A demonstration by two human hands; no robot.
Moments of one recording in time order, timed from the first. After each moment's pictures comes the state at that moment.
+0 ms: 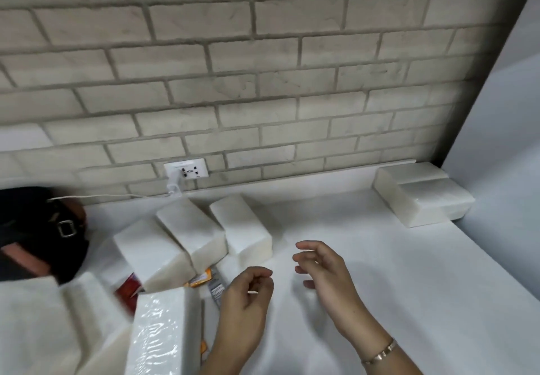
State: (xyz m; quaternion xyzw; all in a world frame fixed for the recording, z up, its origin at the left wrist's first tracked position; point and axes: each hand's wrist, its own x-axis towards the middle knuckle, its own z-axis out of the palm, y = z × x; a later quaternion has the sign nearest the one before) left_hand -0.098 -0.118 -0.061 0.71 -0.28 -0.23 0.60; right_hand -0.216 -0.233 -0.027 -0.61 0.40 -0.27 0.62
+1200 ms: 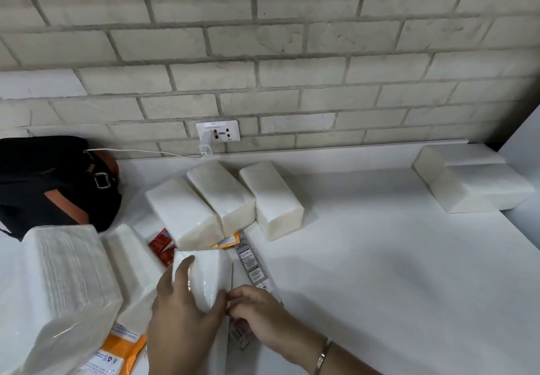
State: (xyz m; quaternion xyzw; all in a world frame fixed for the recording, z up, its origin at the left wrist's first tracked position) left_hand -0.029 0.004 -0.097 0.93 -0.19 -0.04 0.31; right_hand -0.126 -0.117 -0.094 -0.62 0.32 0.07 0.72
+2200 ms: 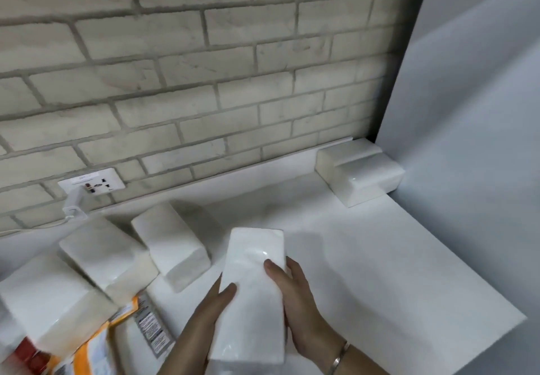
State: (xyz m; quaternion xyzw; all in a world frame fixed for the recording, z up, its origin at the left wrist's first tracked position) left_hand -0.123 -0.178 -0.048 0.57 -0.16 -0.56 0.58; right_hand -0.259 -0.264 -0.060 -0.38 0.42 -0.31 0.76
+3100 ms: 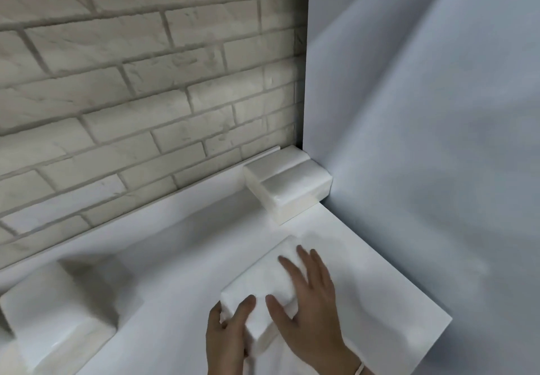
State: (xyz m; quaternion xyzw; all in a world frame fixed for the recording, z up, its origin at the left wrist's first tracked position) left_hand -0.275 -0.322 -0.114 0.68 -0.06 -0.46 0.57; right_hand -0.411 -0.387 -0.137 -0.76 0.49 -0.38 0.19
